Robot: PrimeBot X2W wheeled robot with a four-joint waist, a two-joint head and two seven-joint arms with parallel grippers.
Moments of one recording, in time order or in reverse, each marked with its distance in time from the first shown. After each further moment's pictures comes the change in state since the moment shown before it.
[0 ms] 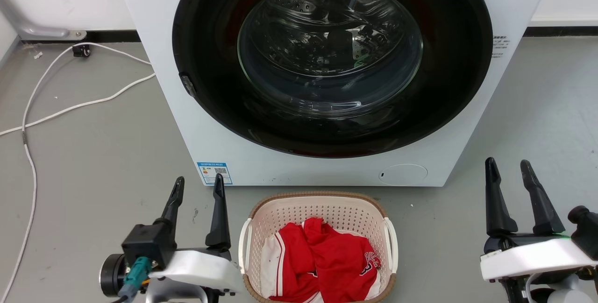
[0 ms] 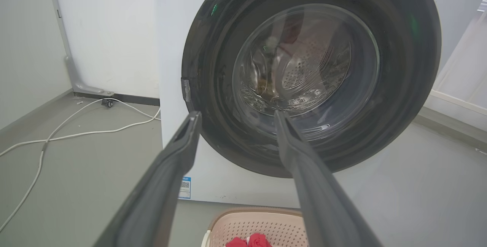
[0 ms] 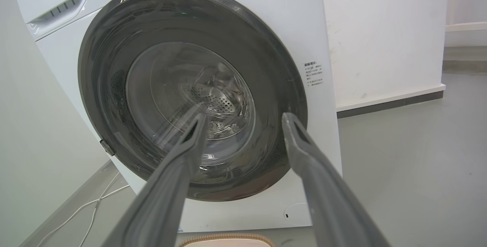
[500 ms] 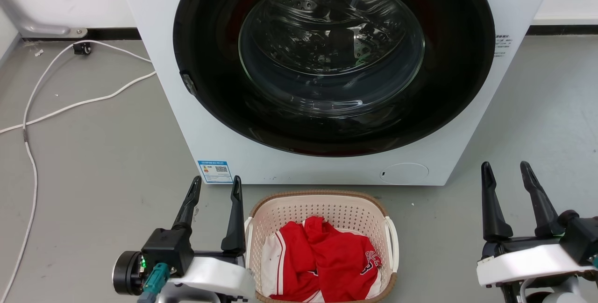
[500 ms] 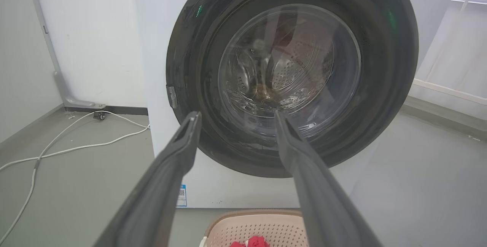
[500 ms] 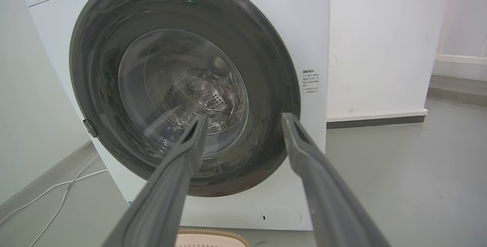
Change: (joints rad) left arm -0.023 0.042 -0.118 -0.012 0.012 0.091 -0.035; right arm 0.011 0.000 0.000 0.001 -0.155 0.000 -0.035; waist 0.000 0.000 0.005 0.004
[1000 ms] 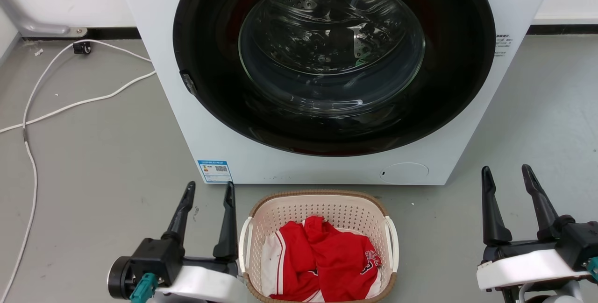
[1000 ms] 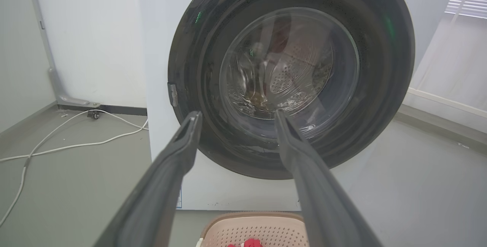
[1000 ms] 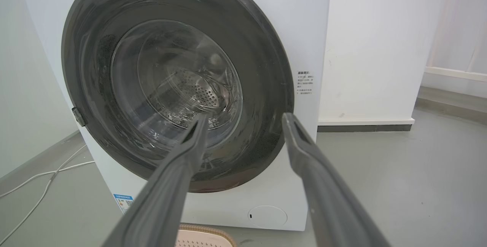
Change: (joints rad) left arm 0.062 -0.116 0.171 0.033 0.084 -0.211 -0.034; right arm 0.010 0.000 -0.010 0.014 -0.072 0.001 -0.030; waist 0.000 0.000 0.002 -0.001
